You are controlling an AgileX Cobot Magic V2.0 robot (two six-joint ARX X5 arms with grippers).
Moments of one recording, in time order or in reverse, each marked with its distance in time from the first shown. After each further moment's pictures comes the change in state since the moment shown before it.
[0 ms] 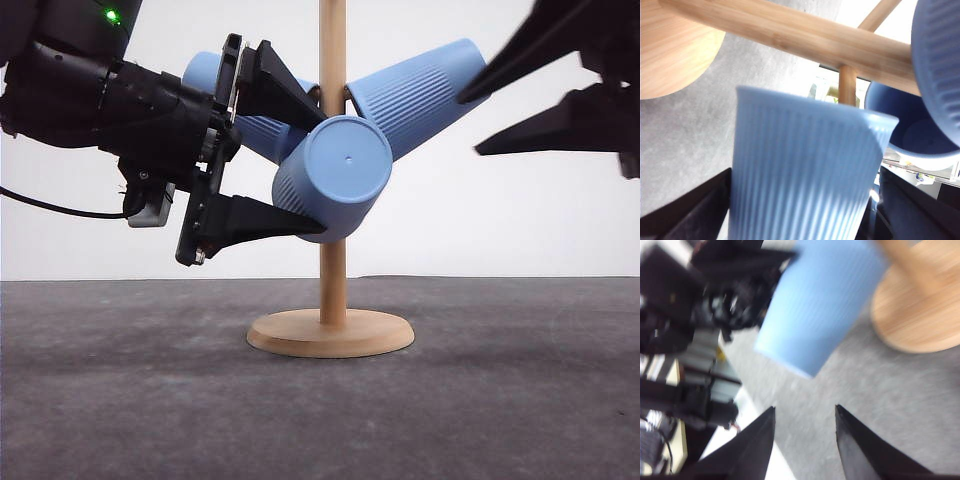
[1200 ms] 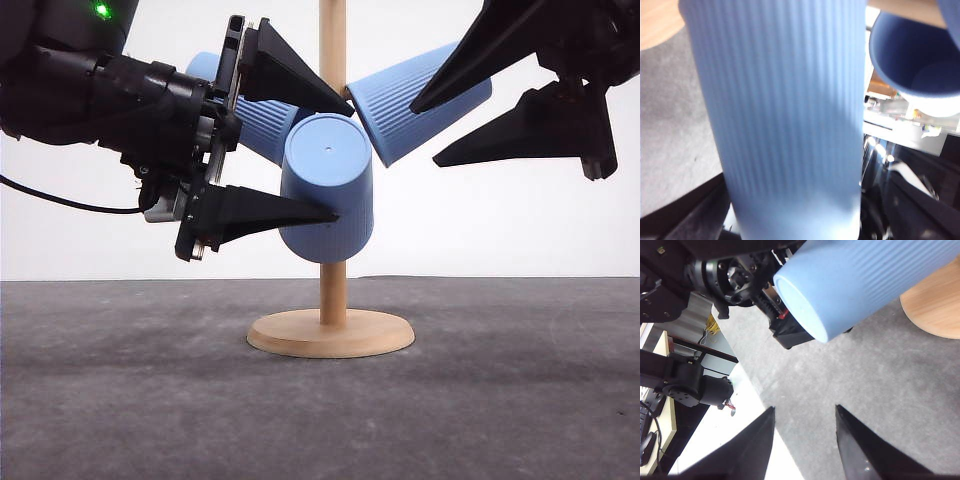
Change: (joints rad) left_arx 0.007 -0.008 0.000 0.006 0.202 0.062; right_arx 0.129 0.000 0.000 0.006 0.080 0.015
